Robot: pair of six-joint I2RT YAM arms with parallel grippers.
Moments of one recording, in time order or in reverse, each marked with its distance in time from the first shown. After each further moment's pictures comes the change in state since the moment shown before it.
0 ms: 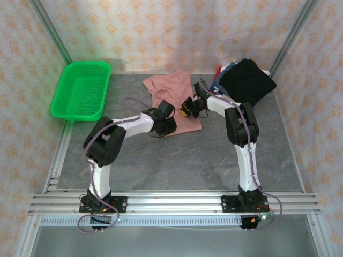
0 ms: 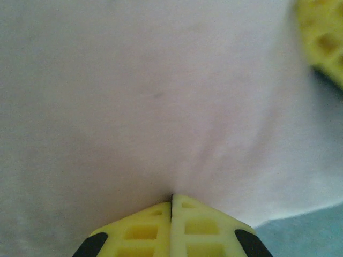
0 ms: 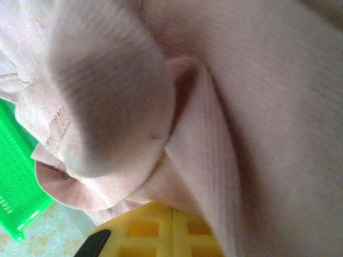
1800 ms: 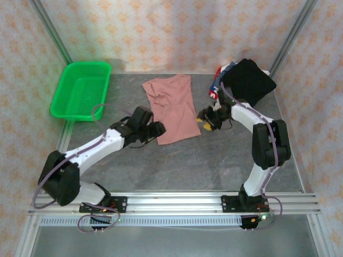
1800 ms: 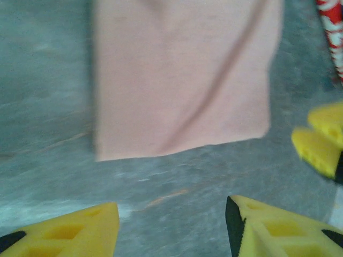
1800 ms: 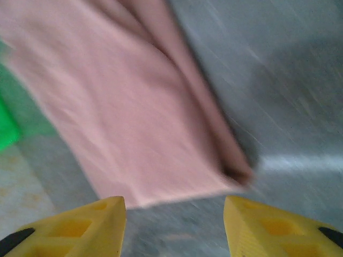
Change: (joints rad) left arm 0.035 -0.632 -0.394 -0.076 0.015 -0.027; right arm -0.122 -0.523 -0.515 -0.225 0.001 -0.295
